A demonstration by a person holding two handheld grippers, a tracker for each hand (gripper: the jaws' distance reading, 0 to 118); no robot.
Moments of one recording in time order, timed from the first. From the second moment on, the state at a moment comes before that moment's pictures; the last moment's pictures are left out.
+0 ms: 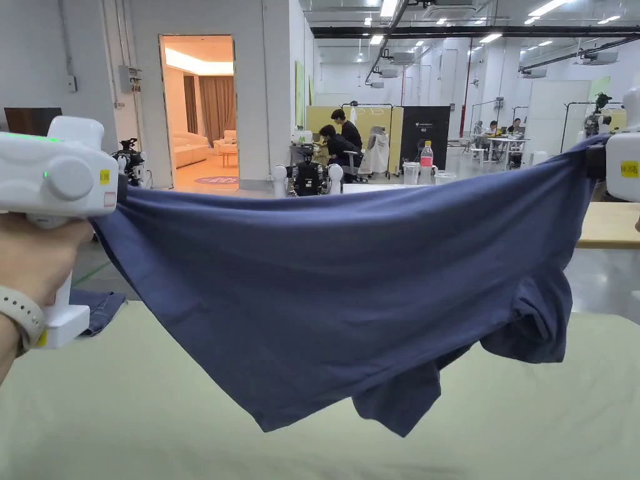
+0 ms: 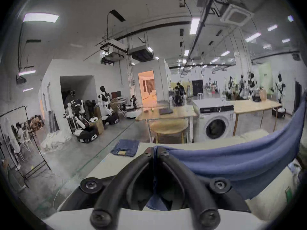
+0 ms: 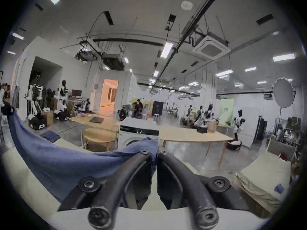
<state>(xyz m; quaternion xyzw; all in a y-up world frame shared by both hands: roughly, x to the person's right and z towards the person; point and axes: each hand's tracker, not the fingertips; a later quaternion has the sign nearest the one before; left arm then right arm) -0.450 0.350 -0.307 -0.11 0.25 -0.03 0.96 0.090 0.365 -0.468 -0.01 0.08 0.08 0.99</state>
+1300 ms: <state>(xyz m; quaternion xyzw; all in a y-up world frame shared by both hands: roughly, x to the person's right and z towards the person) -0.359 -0.008 -0.064 -0.32 0.14 0.10 0.93 0.210 -0.045 -0.236 -0.32 0.07 0.00 0.94</state>
